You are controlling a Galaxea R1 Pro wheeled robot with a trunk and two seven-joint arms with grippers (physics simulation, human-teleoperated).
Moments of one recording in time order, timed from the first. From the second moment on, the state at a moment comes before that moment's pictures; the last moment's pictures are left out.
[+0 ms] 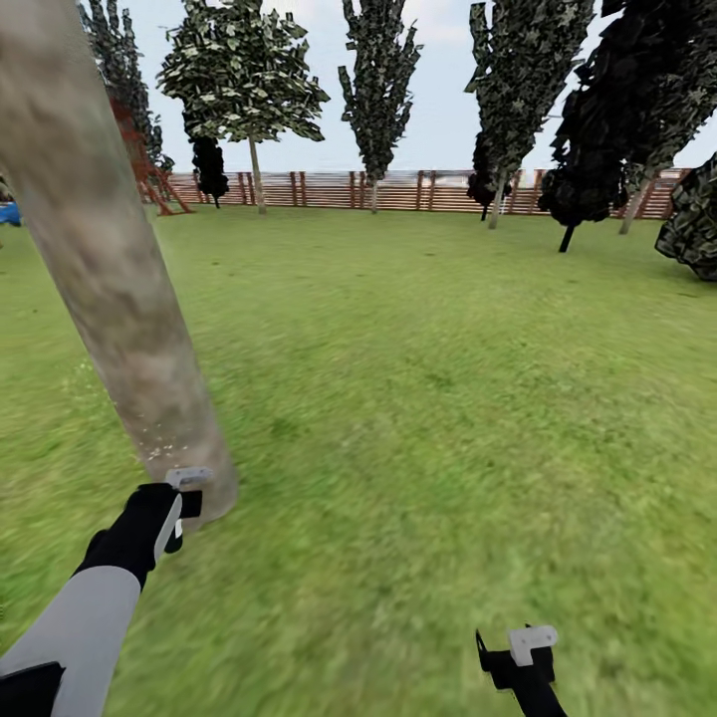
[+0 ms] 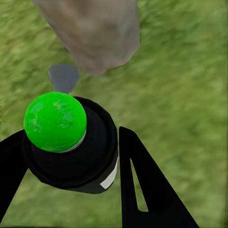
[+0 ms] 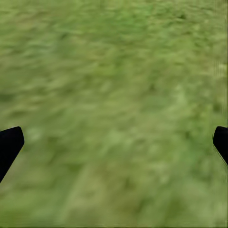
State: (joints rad) left arm -0.78 0.11 0.23 -0.69 -0.17 0.65 0.07; right arm -0.46 -0.07 0.08 -0.09 0.10 -0.59 -0.11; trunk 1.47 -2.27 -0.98
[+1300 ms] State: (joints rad) left arm -0.95 0.18 0.21 -0.82 -0.17 0.78 0.01; right arm -0.46 -0.07 0.07 -0.09 0.10 -0.59 -0.11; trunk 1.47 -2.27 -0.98
